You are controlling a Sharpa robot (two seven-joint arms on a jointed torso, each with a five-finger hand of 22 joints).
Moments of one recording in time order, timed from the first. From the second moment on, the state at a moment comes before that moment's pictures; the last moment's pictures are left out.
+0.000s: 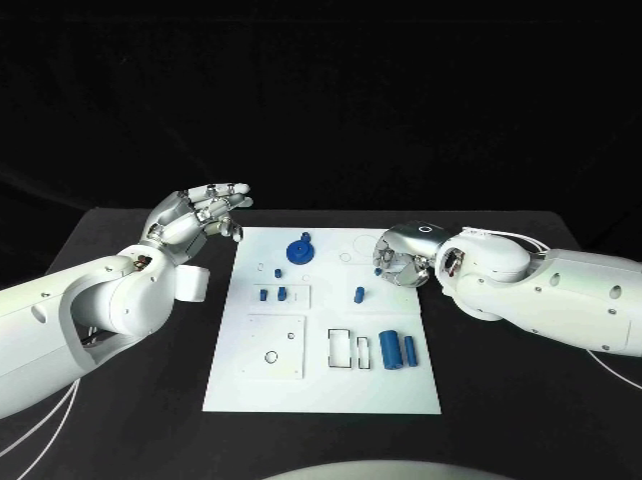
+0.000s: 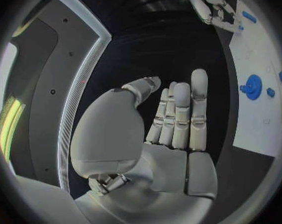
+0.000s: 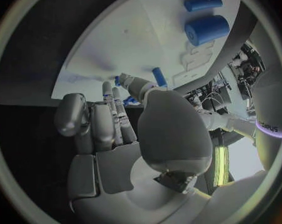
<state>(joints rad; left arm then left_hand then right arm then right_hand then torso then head) 1.10 -0.90 0.06 1.54 -0.01 -0.22 0.48 1.32 -0.22 0.54 0.03 0.31 0.88 0.18 0.29 0.23 1.09 0.10 0.31 0.10 1.16 0.02 1.17 0.48 0.17 1.12 0.11 0.90 0.54 1.20 -0.84 -0.13 1.49 -1.66 -0.24 -0.15 1.27 -0.21 0.59 -0.04 0.13 0.99 0.17 0.19 0.30 1.17 0.10 0.07 0.07 1.46 0.01 1.26 1.10 0.11 1.35 0.11 1.18 1.18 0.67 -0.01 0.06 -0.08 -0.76</state>
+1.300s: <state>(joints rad) 1.10 -0.90 0.06 1.54 -0.01 -0.22 0.45 1.32 -0.22 0.54 0.03 0.30 0.88 0.18 0.28 0.23 1.09 0.10 0.32 0.10 1.16 0.02 1.17 0.48 0.17 1.12 0.11 0.90 0.54 1.17 -0.80 -0.12 1.46 -1.72 -0.27 -0.20 1.28 -0.17 0.64 -0.05 0.09 1.06 0.14 0.25 0.33 1.26 0.07 0.08 0.10 1.47 0.00 1.32 1.15 0.08 1.38 0.10 1.29 1.30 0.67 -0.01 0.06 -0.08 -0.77</state>
